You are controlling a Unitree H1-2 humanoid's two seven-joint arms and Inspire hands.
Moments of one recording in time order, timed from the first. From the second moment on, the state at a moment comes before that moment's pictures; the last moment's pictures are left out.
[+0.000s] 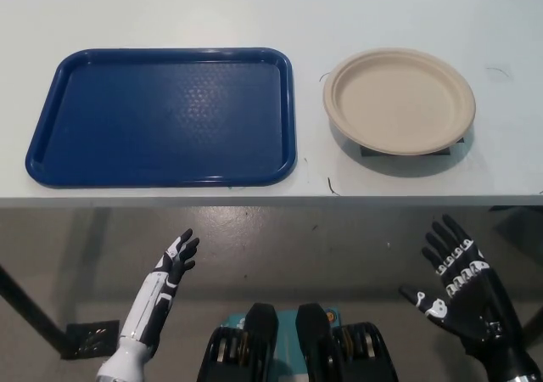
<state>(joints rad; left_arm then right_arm) -0.05 0.12 -0.08 0.18 0.05 -0.28 -0.06 0.01 -0.10 0.00 -0.05 0.42 0.00 0.18</state>
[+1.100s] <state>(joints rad) -0.05 0.12 -0.08 0.18 0.06 -0.28 -0.06 -0.07 -0.08 -0.14 -0.05 1.03 0.35 0.11</state>
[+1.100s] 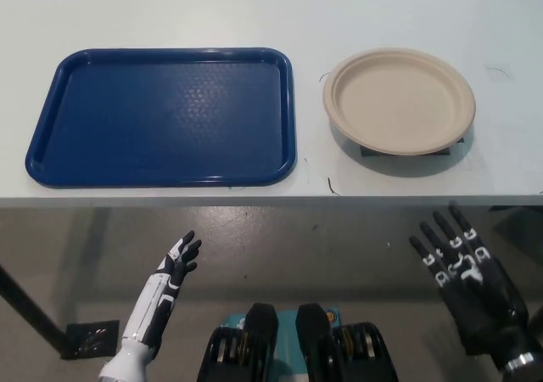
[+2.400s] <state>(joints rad) -0.06 0.13 -0.10 0.17 0.09 -0.30 -0.06 -0.21 -0.06 -0.17 0.06 1.29 0.47 0.02</state>
